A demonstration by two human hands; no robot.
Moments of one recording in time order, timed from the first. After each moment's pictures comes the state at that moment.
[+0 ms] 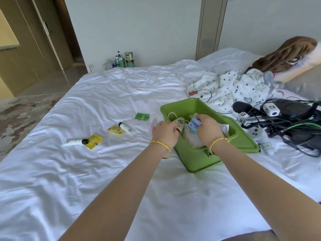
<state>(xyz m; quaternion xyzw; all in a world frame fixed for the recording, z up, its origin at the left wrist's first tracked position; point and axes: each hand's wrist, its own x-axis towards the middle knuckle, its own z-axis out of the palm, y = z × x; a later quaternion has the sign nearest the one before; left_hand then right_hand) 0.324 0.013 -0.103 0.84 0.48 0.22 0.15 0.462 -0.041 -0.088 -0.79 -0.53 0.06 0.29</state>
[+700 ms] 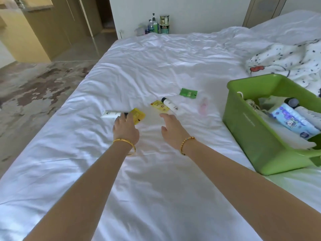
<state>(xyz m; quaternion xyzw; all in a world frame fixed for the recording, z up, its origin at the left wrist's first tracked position) 0.077 0.123 -0.202 0.68 0.71 0.16 0.09 0.238 0.090 -0.192 -0.63 -0.70 0.23 0.23</state>
